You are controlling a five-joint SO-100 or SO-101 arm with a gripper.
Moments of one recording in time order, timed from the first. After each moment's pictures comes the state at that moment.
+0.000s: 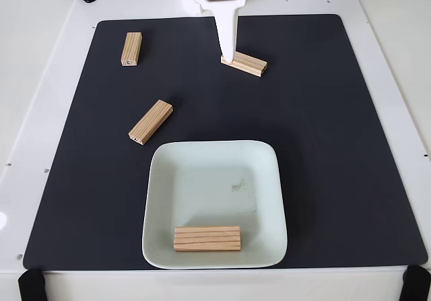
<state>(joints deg) -13.6 119.2 122.6 51.0 14.8</state>
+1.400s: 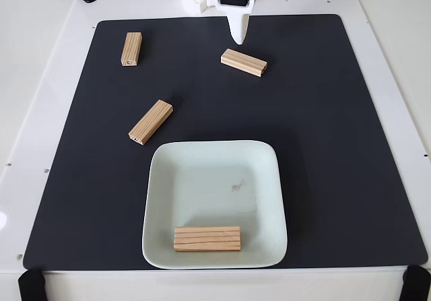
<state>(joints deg) -21.0 117.9 128.9 69.6 34.9</state>
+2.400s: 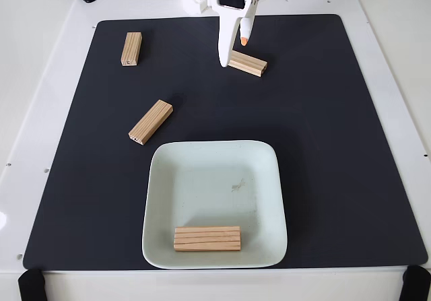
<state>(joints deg) -23.5 116.5 127.1 69.8 43.8</state>
